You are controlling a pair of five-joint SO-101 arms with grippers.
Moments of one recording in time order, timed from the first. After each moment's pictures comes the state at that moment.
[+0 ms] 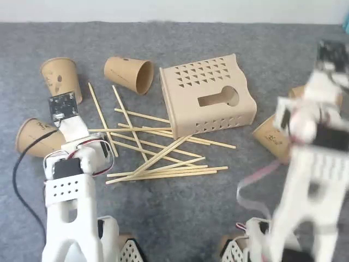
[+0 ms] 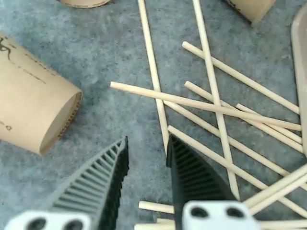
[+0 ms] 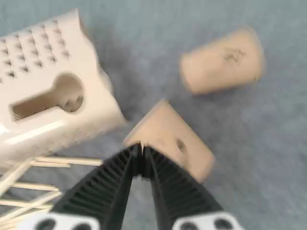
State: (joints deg) left arm -18.7 -47.2 65.3 51.5 10.9; right arm 7.7 -26.7 4.2 84.5 0.4
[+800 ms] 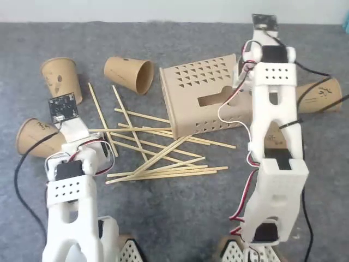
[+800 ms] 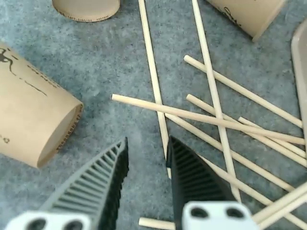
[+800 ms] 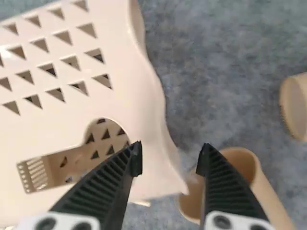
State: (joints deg) left arm -18.9 -46.6 68.6 44.6 10.7; right arm -4.4 30.0 -38.2 88.3 -4.0
